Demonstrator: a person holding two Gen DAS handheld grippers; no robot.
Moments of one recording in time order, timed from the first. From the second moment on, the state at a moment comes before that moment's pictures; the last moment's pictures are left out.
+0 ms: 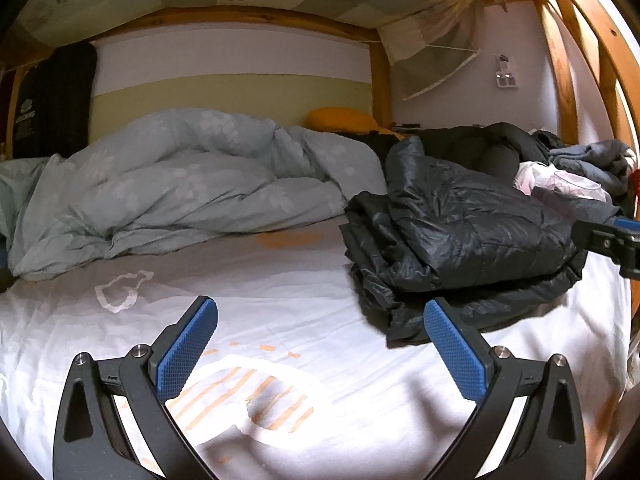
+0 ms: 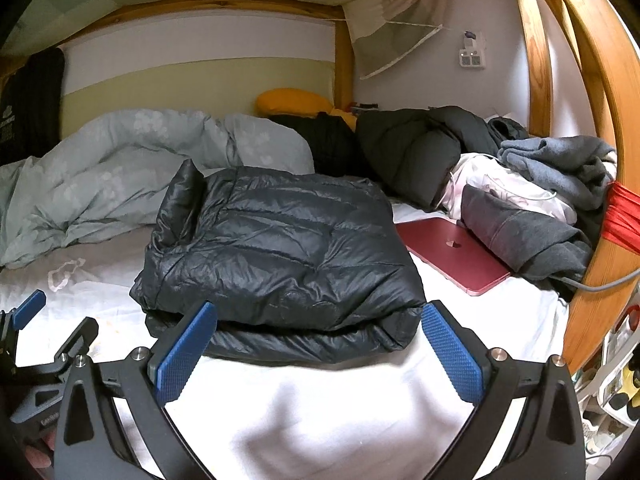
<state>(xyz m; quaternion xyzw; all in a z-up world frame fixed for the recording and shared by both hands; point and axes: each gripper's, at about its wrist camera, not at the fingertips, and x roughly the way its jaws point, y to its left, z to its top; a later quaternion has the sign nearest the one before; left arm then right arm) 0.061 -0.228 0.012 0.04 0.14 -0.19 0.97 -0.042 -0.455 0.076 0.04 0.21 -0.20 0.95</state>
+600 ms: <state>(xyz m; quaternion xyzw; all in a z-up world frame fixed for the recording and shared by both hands) 0.064 -0.223 0.012 0.02 0.15 -0.19 0.97 -0.037 -0.450 0.075 0.02 0.22 -0.21 0.95</state>
